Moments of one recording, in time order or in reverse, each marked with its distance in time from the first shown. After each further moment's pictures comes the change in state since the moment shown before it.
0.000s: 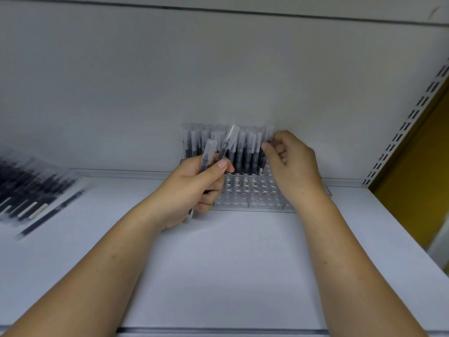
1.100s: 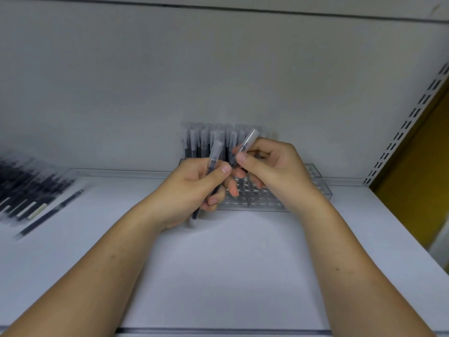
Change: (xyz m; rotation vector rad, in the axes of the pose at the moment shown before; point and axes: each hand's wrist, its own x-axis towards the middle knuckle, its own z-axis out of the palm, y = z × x) left_hand 0.004 -0.008 -0.002 0.039 -0.077 0.102; right_hand -0.017 -0.040 -0.003 0.632 -0.383 0.095
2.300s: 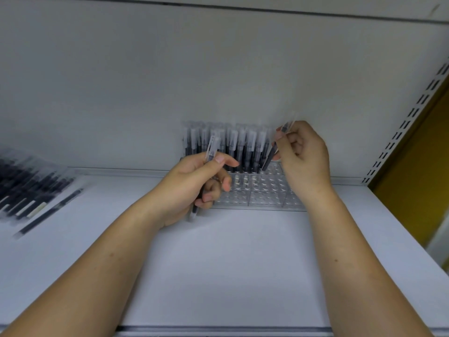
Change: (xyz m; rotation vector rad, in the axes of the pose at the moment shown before) left_hand 0.001 0.004 -0.002 -0.072 0.100 -0.080; right_hand 0.018 0.023 -0.034 -0.352 0.450 -0.165
